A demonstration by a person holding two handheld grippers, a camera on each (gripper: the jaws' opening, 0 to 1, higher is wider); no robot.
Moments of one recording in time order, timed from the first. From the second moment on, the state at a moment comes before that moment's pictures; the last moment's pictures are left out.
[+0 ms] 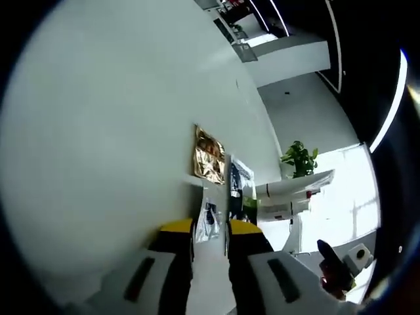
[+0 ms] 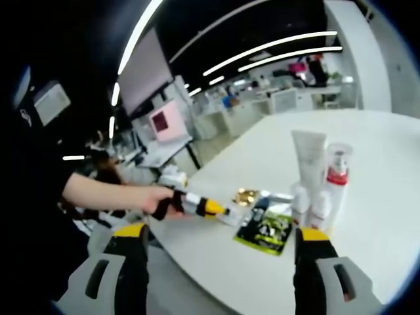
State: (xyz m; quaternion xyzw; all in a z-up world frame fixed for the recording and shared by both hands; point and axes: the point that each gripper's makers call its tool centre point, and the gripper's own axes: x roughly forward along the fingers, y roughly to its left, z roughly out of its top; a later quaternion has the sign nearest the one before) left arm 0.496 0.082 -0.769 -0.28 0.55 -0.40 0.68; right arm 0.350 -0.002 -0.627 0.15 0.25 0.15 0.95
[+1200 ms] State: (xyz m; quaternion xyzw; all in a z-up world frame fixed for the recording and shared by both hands) left arm 0.479 0.147 -0.676 0.00 0.35 -0.44 0.83; right arm 0.324 -0.030 -0.612 0.13 0.24 0.14 0.95
